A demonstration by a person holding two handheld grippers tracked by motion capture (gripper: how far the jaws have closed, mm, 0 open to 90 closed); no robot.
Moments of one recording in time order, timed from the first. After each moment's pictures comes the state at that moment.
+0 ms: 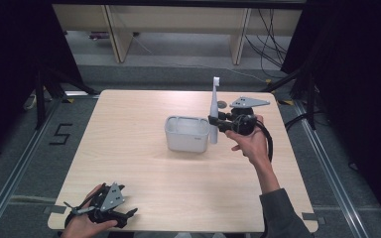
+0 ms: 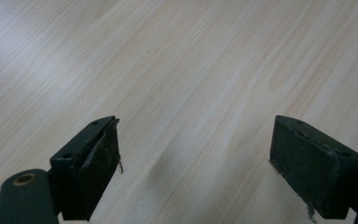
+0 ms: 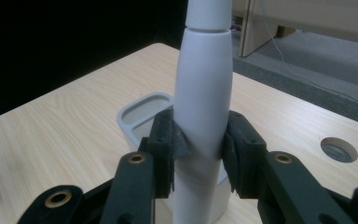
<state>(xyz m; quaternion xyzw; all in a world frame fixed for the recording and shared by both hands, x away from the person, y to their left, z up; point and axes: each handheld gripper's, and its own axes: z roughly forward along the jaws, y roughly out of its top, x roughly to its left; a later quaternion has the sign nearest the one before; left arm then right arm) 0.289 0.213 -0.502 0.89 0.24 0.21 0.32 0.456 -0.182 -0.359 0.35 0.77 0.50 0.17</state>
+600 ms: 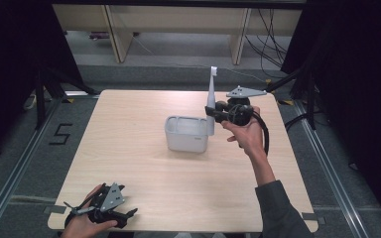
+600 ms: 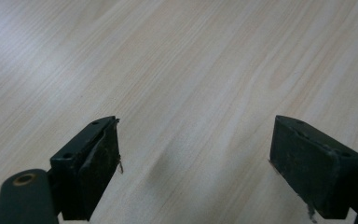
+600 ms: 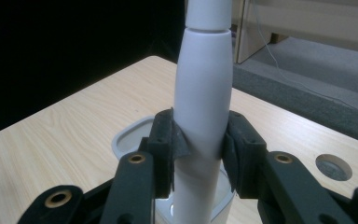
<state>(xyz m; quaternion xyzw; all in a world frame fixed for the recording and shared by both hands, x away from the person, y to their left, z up) 0.289 0.213 -0.502 0.89 0.24 0.21 0.32 0.471 -0.172 -0.341 0.35 0.77 0.51 0.18</state>
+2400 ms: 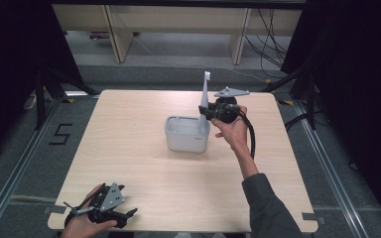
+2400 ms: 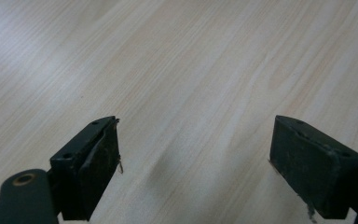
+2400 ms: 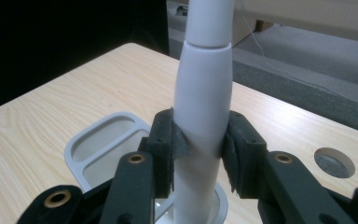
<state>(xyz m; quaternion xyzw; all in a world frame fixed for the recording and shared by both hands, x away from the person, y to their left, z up) 0.289 0.213 -0.501 0.89 0.24 0.21 0.32 0.505 -0.149 -0.376 0.37 0.77 0.48 0.20</state>
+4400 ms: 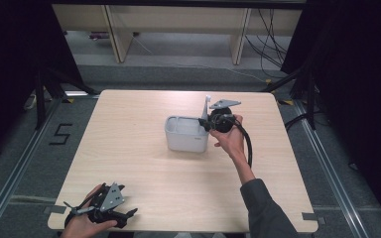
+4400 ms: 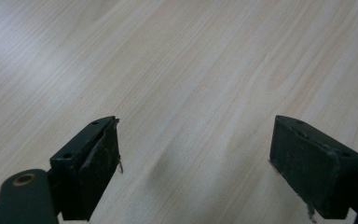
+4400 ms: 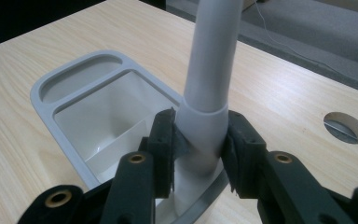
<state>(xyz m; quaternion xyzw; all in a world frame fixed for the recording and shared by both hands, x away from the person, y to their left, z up) 0.288 0.213 -0.501 0.89 0.24 0.21 0.32 0.504 -0.146 -0.414 0.37 0.80 0.42 0.19</state>
